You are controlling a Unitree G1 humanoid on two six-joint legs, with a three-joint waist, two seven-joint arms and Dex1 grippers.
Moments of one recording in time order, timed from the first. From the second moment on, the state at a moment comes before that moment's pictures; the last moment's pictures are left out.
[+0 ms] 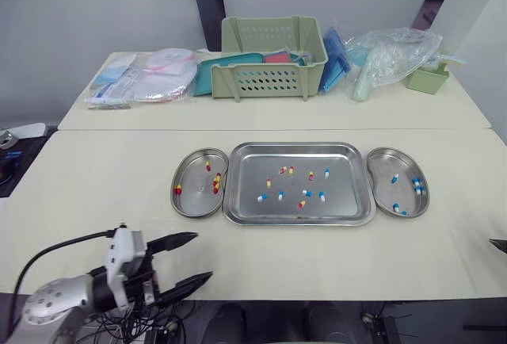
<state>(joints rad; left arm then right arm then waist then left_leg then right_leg) 0.41 0.59 0.28 -0.43 -0.56 0.18 -1.13 0.23 -1.15 -0.53 0.50 0.29 -0.08 1.25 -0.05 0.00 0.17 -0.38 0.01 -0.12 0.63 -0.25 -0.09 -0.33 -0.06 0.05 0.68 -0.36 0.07</state>
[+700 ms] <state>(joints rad) 0.40 0.48 0.20 -0.35 -0.50 -0.03 -1.05 0.34 -1.16 -0.67 -0.10 0.39 0.24 1.27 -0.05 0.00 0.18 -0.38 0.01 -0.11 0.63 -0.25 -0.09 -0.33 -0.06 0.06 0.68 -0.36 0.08</state>
